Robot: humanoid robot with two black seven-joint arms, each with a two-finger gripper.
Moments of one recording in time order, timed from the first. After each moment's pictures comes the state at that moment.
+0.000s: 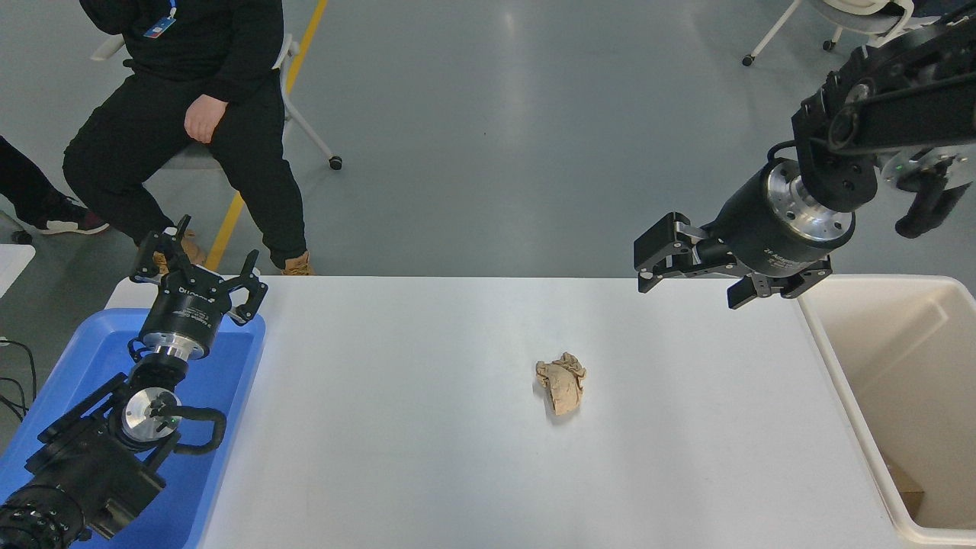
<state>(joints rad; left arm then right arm) -0.57 0.28 -0.89 -0.47 -0.07 -0.58 -0.41 2.41 -0.15 -1.41 1.60 0.17 0.57 0.08</state>
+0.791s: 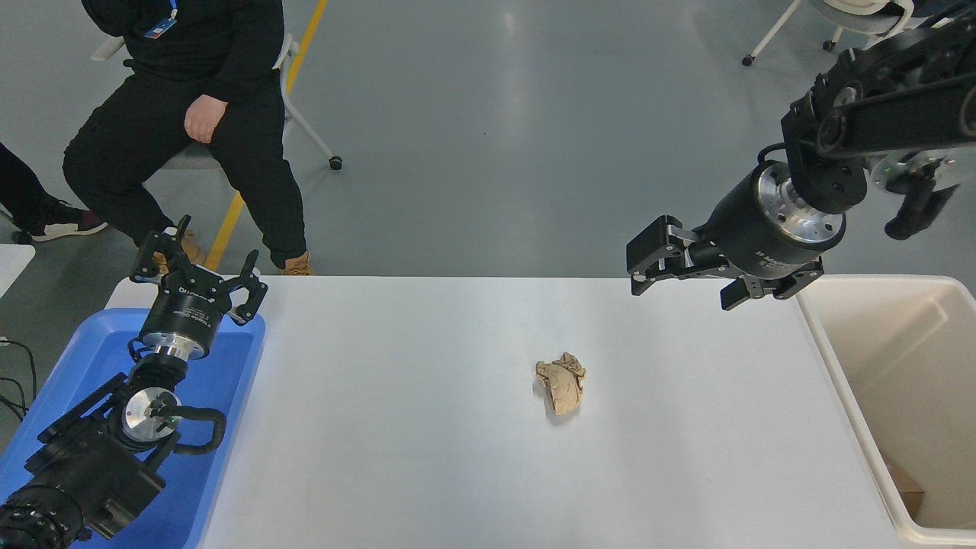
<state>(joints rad) -0.57 0.28 -0.89 -0.47 -0.07 -0.58 -0.41 2.40 -0.13 -1.40 1.60 0.18 0.57 0.08</state>
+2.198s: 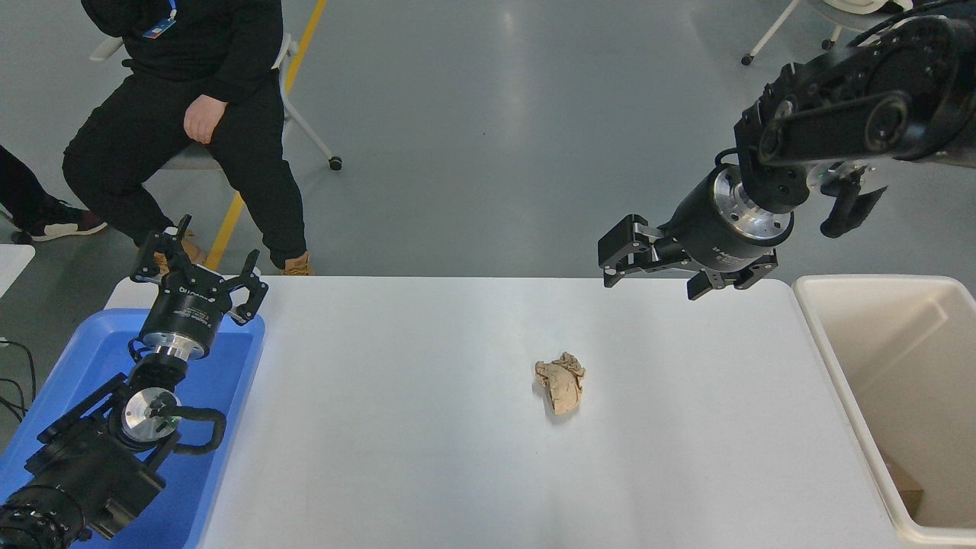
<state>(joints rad) -0.57 0.28 -0.89 -0.47 -0.07 -0.58 -0.41 2.12 -0.06 -1.31 1.33 0.19 0.35 0.08</state>
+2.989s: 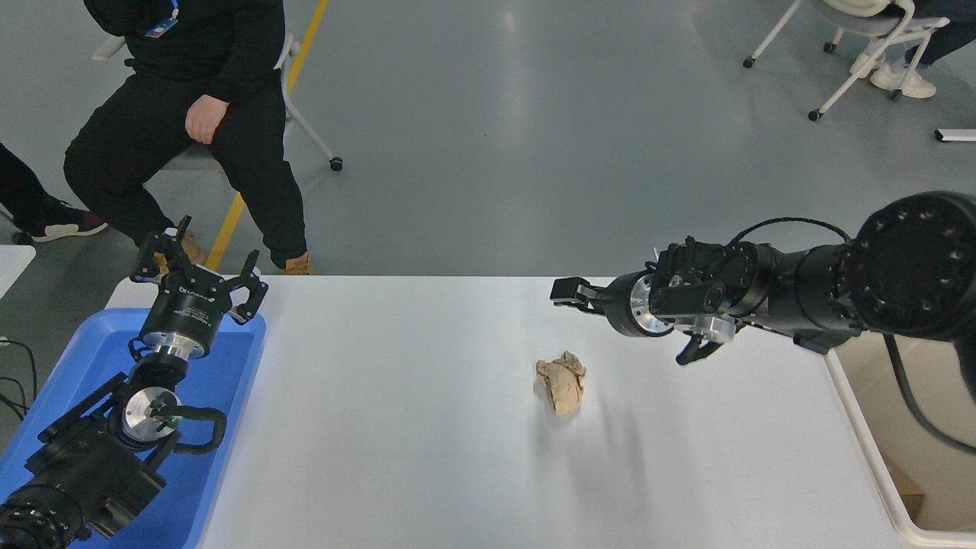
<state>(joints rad) -0.57 0.28 -0.89 -0.47 -0.07 -0.58 -0.41 1.44 0.00 -1.08 0.92 0.19 0.01 0.08</state>
